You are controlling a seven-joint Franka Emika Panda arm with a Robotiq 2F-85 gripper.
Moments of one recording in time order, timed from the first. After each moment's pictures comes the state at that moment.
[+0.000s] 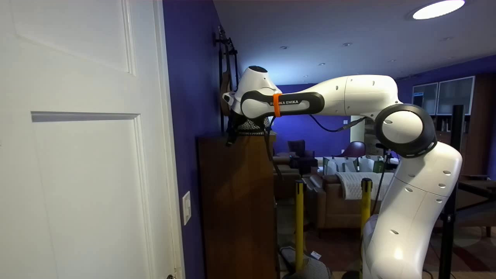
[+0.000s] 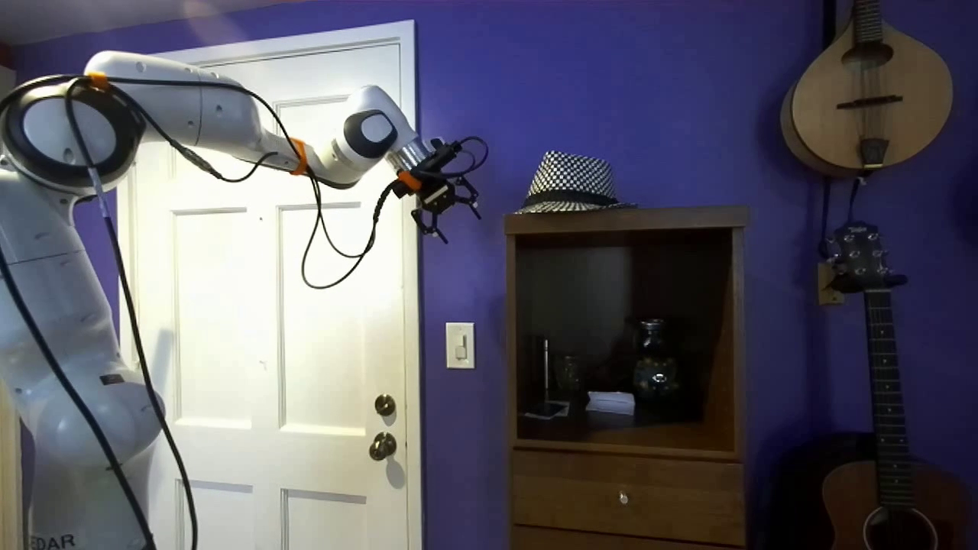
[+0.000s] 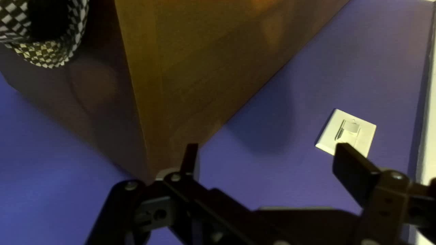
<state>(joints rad) -0.04 -0.30 -0.17 -1.83 -0.31 2.21 -0.70</state>
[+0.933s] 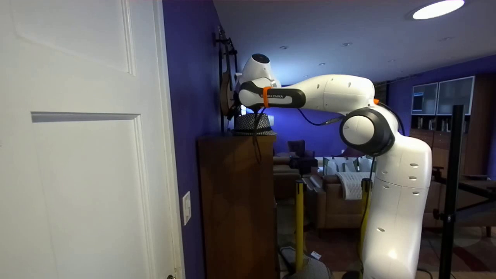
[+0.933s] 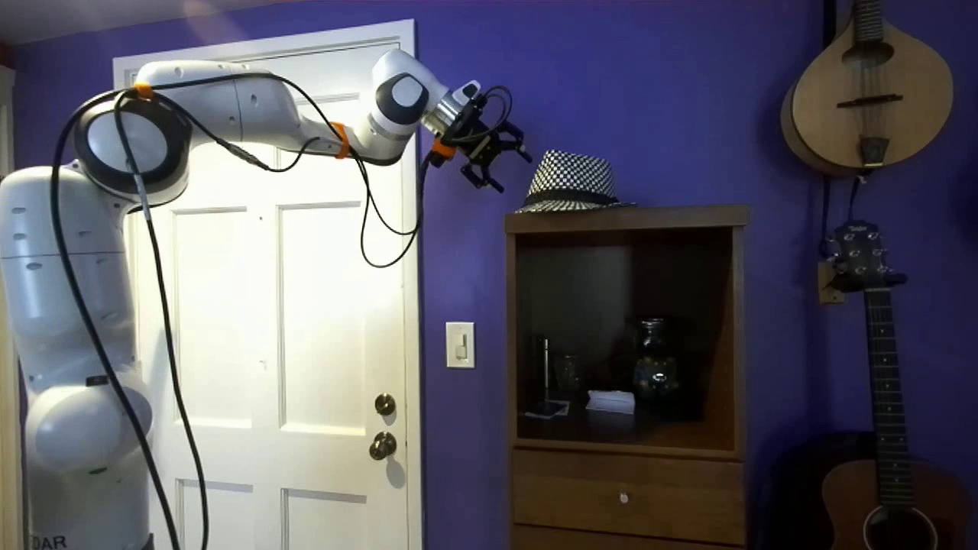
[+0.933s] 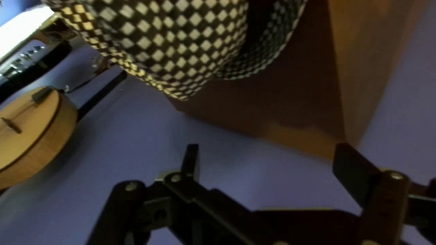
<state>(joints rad) -0.17 -0.10 -0.20 -1.48 -0.35 2.31 -0.38</state>
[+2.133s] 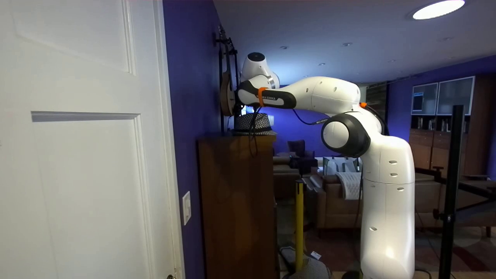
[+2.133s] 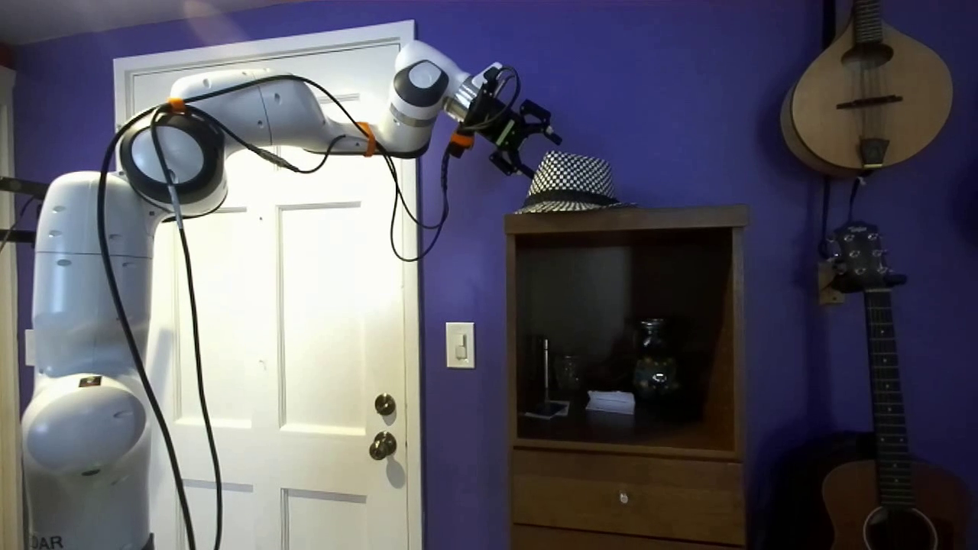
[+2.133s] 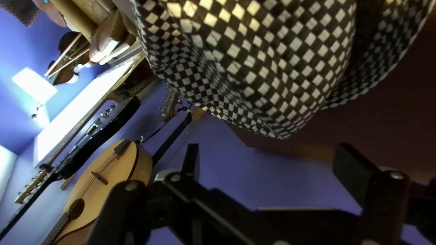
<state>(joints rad) -0.23 0.04 -0.23 -1.26 -0.43 2.17 -0.21</state>
